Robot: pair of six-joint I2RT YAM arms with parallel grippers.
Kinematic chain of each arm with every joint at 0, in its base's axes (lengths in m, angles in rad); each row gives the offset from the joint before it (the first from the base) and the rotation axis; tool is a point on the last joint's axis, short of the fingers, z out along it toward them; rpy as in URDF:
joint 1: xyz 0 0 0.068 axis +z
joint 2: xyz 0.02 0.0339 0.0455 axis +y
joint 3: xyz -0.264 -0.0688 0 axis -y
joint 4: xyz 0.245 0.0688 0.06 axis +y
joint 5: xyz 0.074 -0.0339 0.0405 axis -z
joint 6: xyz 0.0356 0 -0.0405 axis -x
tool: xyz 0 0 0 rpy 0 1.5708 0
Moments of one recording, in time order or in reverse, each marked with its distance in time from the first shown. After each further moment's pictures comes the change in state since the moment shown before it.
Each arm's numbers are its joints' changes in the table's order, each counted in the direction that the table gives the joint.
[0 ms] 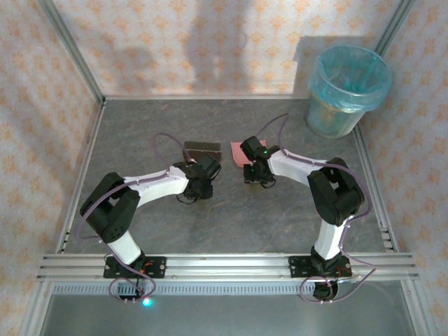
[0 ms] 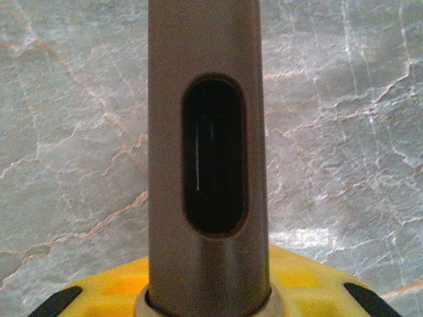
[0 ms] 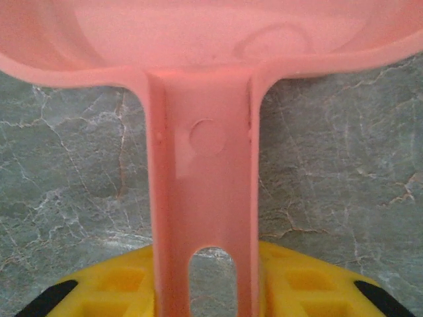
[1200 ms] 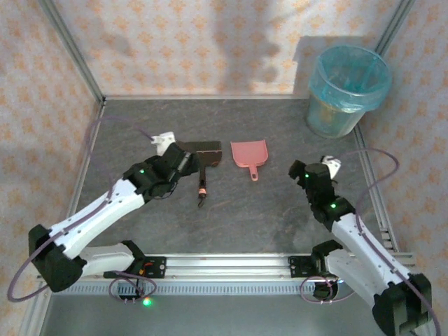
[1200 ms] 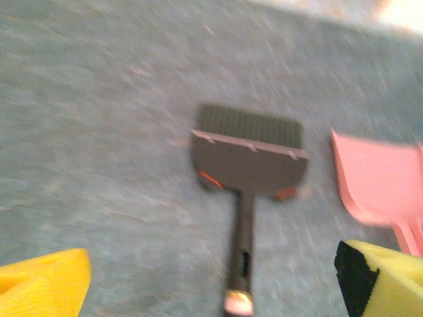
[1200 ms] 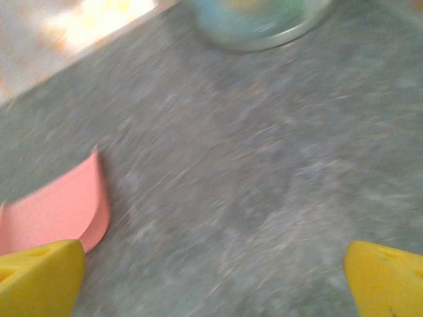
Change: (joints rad) left arm -0.013 -0.522 0.092 0.172 -0.497 0.077; right arm -0.277 -1.028 -0.658 -0.291 0.404 -0.153
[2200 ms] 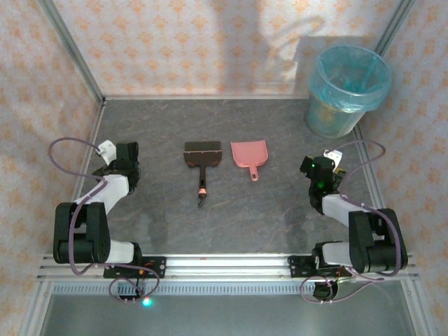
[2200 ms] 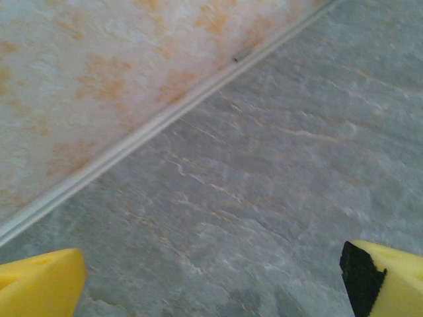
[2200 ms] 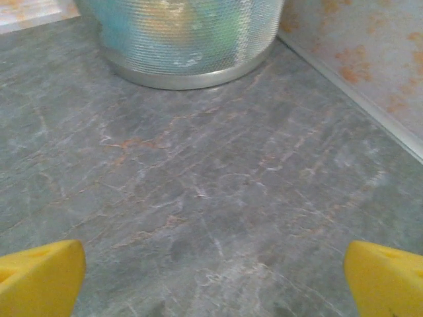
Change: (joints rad) left arm 0.766 0.222 -0.433 -0.737 -0.058 -0.338; right arm -0.247 0.525 -0.105 -0.717 -0.026 0.419
